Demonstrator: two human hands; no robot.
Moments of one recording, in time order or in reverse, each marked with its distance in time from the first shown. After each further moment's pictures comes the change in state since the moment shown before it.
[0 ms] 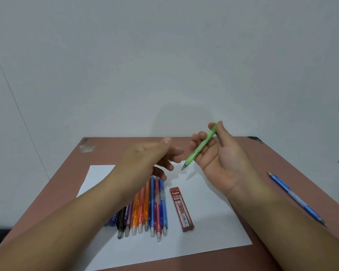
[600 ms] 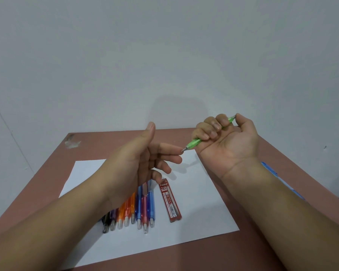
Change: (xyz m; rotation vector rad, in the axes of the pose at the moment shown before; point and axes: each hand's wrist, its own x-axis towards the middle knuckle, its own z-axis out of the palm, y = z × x) left_hand -0.002 0.001 0.015 -0.315 -0.224 -0.154; right_hand -0.003 -0.024 -0.013 0.384 -0.053 -0.021
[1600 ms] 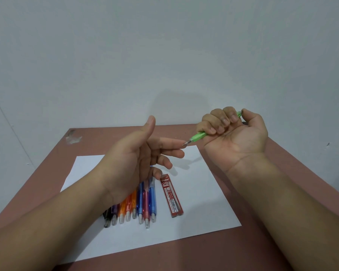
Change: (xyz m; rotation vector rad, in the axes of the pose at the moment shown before) left_hand -0.003 0.000 0.000 -0.060 -0.028 -0.015; right_hand -0.005 -0.003 0.002 0.033 -0.047 -0.023
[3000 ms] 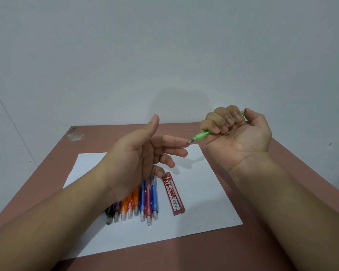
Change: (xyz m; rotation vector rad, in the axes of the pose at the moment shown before) left_hand 0.001 -0.003 -0.005 -0.002 -0.042 0.018; right_hand -0.003 0.001 0.002 0.028 0.011 -0.002
